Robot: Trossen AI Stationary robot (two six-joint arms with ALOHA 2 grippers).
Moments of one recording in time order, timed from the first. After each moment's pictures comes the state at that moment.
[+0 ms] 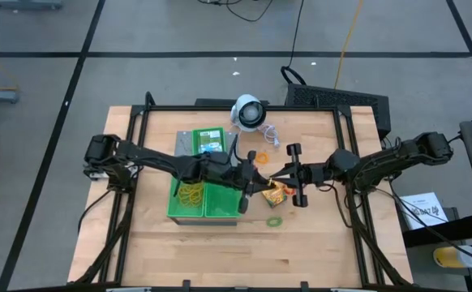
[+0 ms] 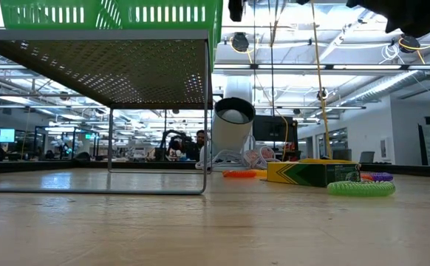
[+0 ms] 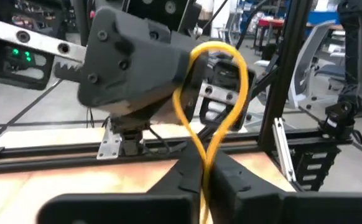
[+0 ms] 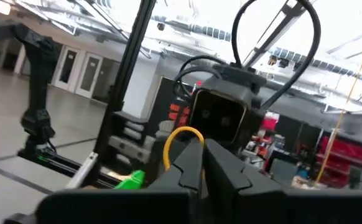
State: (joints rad) left arm -0.11 1.75 1.27 0.41 0.09 0.00; right arm 0.14 1.15 0.49 1.02 -0.10 -0.31
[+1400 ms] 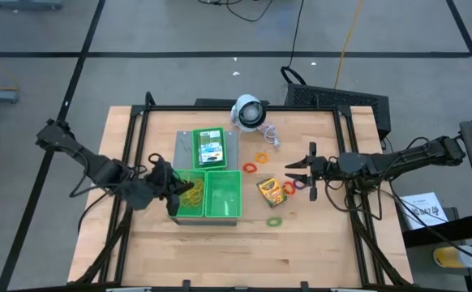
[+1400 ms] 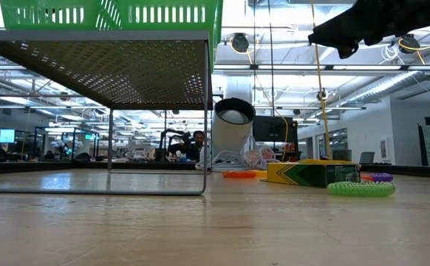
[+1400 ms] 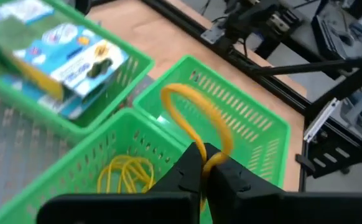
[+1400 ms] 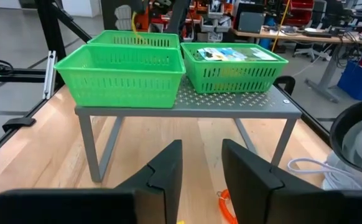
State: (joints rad) left arm -0.56 1.06 1.00 -0.58 -0.66 -0.95; right arm 0.18 0.71 0.42 0.13 0.24 0.01
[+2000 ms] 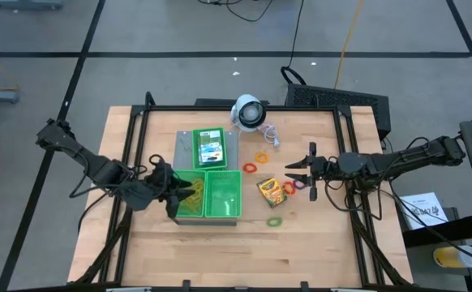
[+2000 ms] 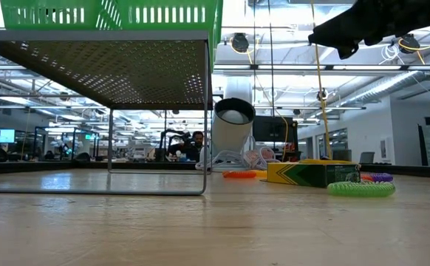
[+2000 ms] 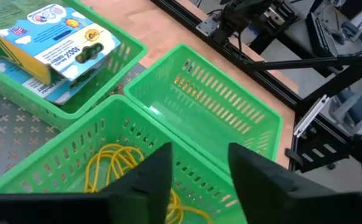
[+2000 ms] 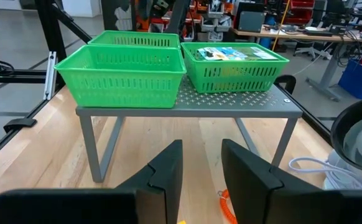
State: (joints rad) left arm -0.57 1.06 0.99 -0.57 -0.63 -0.99; right arm 0.18 0.71 0.42 0.13 0.23 0.01
